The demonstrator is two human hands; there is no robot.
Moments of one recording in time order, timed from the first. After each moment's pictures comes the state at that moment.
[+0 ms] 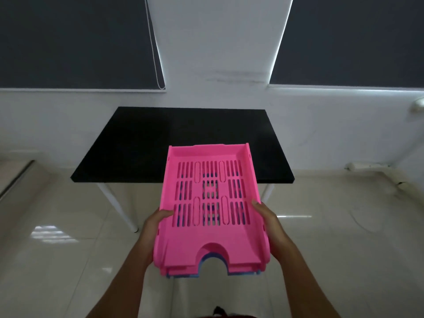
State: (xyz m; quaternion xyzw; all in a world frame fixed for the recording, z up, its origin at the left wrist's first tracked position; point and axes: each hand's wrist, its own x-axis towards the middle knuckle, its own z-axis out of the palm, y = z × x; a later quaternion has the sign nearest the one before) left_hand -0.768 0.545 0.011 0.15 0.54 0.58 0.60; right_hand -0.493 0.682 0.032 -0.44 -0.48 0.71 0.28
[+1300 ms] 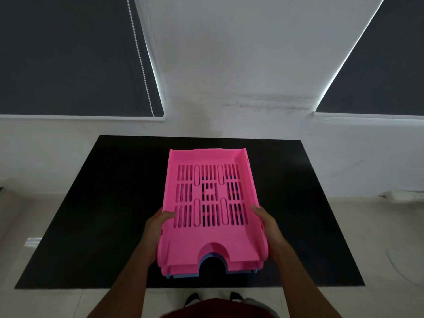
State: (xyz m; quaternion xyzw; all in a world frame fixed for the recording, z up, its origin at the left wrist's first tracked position) left_hand -1.008 0.889 -0.007 0.09 0.59 0.57 0.56; right_hand -0.740 1.024 0.005 -0.42 -0.32 0.81 0.26
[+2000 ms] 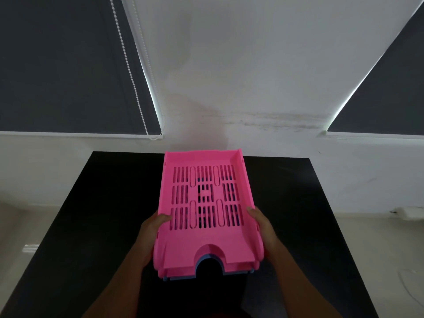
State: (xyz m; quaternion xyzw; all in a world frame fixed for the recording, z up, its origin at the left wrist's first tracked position) left_hand -1.059 0.972 0.004 0.12 0.64 0.54 0.53; right_hand -0.794 1.117 0.004 -0.41 -0.33 0.81 0.24
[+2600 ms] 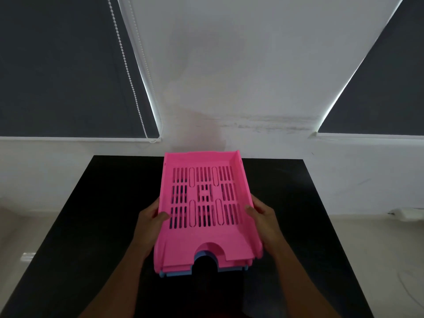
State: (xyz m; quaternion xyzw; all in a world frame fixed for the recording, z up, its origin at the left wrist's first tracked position) left_hand -1.036 0.972 0.042 0.27 0.71 0.51 0.41; right_hand -0.782 1.109 0.040 -0.46 -0.50 0.67 0.29
